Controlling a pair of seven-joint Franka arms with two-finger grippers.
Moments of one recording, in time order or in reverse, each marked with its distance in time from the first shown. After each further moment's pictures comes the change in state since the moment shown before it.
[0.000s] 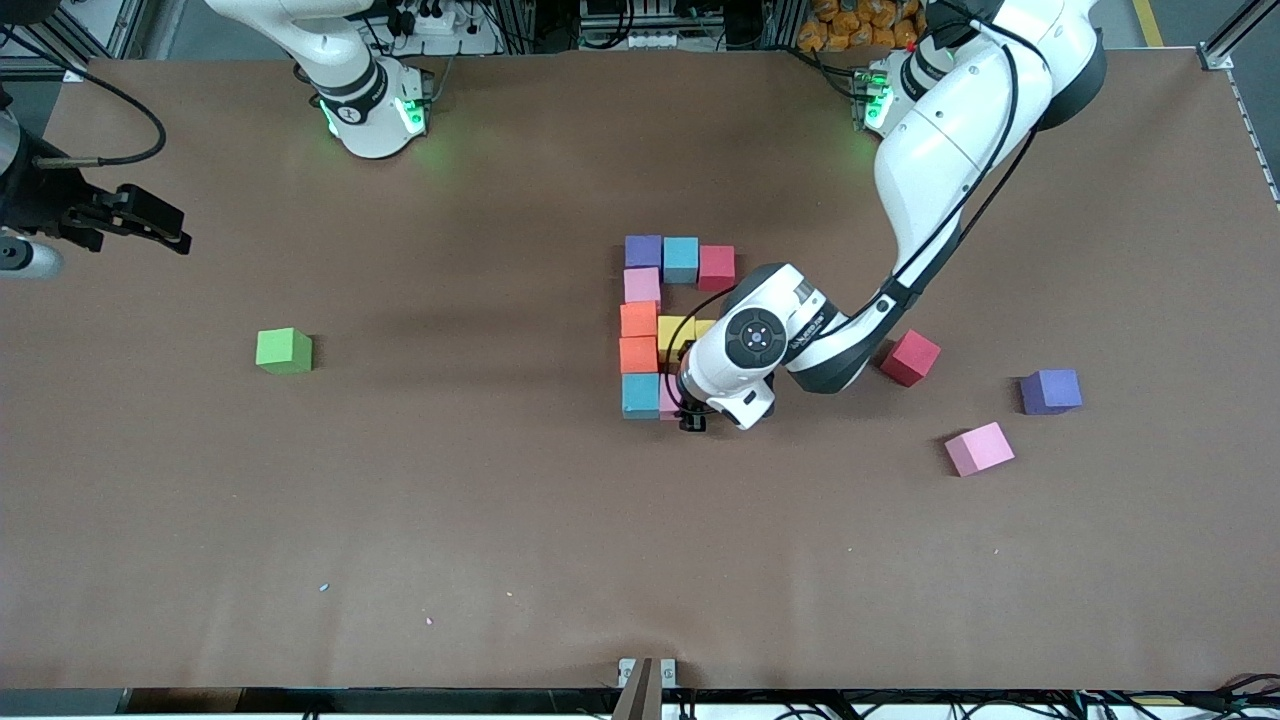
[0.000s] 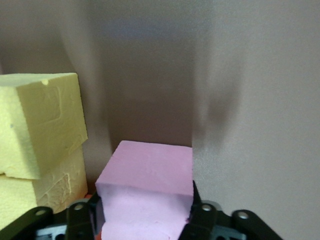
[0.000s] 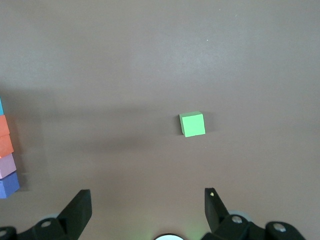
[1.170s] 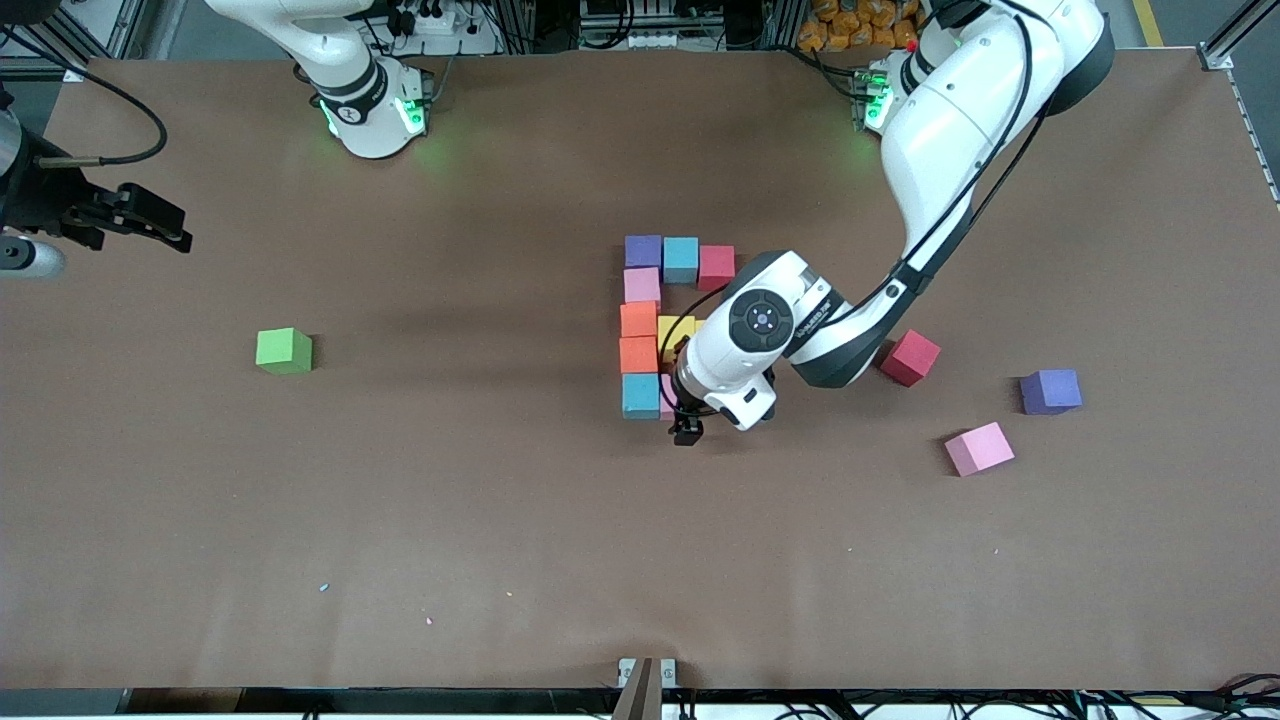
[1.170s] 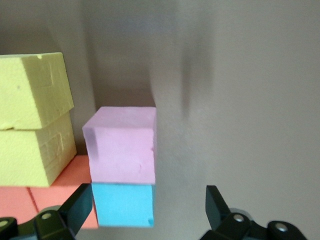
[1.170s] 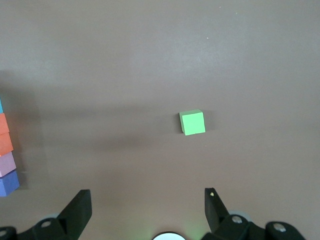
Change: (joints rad) left arm -0.004 -0.080 -0.008 0.029 0.000 0.003 0.025; right arm 0.000 0.000 0.000 0.000 0.000 -0.007 0.000
